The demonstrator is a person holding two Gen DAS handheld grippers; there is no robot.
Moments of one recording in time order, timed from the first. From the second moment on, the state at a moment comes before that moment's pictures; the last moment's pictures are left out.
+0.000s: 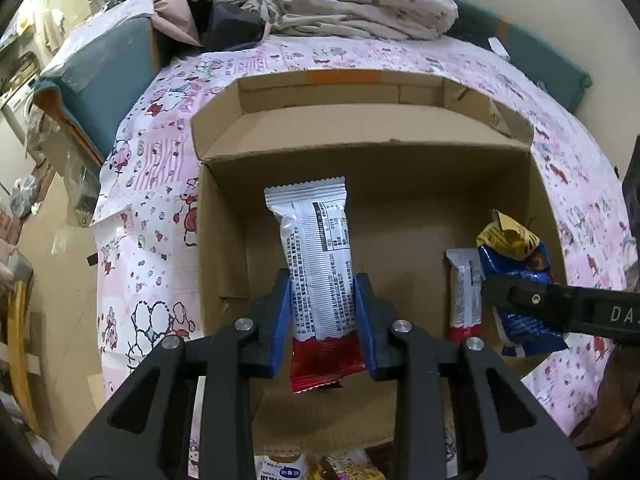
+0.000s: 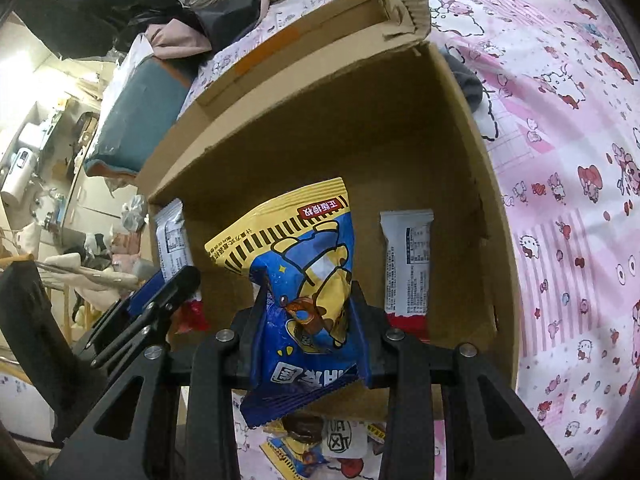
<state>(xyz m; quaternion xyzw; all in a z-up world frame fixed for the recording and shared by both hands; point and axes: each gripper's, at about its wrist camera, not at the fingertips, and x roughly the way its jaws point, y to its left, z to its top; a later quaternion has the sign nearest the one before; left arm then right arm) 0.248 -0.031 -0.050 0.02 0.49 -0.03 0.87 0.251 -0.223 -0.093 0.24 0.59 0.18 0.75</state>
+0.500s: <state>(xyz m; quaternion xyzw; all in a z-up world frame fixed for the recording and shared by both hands) 0.248 -0.030 -0.055 0.01 0.50 -0.02 0.87 0.260 -0.228 -0.107 0.24 0.60 0.14 0.75</state>
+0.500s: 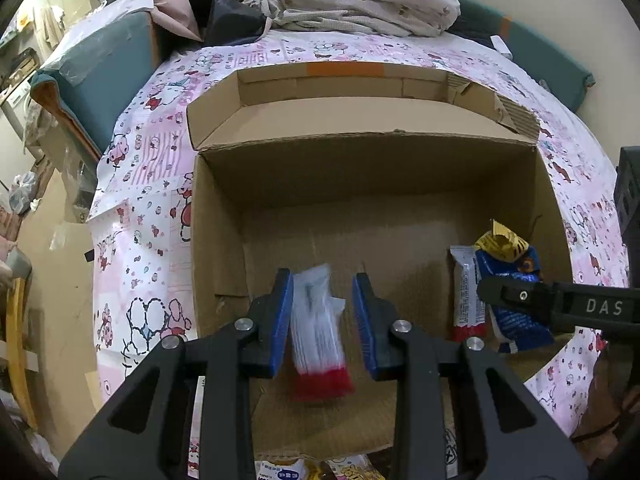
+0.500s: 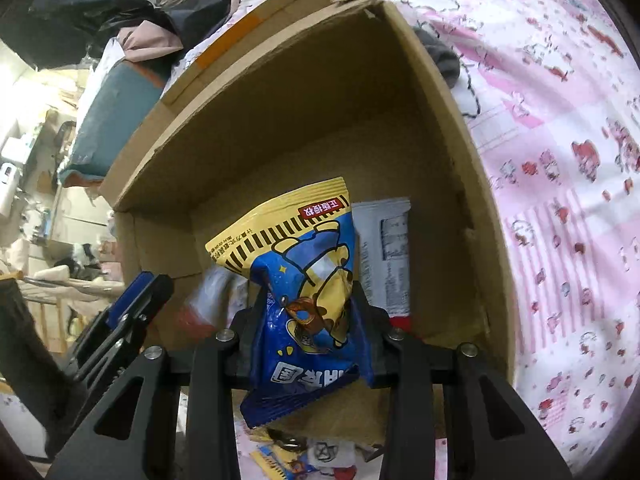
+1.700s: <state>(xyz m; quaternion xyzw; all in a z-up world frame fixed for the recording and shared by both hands) 0.162 0.006 -0.003 0.00 0.44 0.02 0.90 0.191 -0.243 -0.049 0.23 0.54 0.19 0.79</state>
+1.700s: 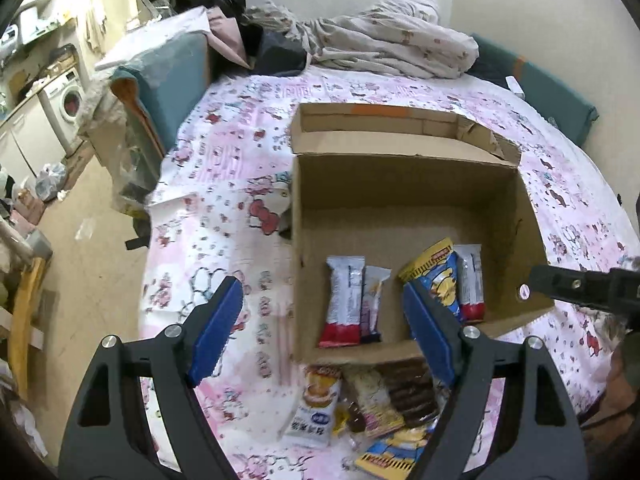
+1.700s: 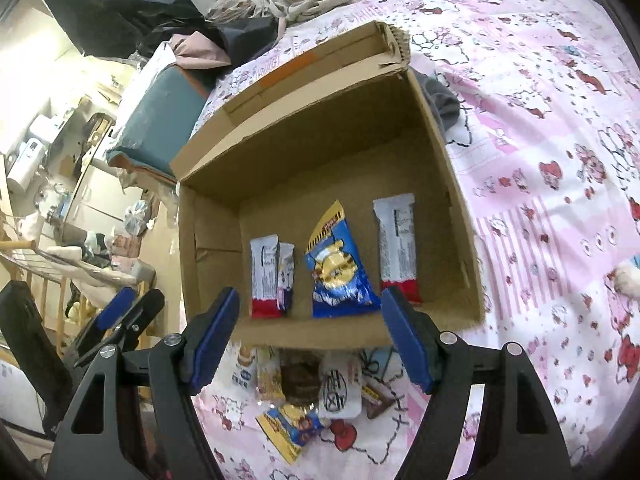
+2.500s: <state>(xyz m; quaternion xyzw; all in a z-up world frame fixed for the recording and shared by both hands) 0.127 0.057 -0.086 -0.08 0.62 0.04 0.78 0.115 -0.269 -0.085 0.30 0.59 0.15 0.74</state>
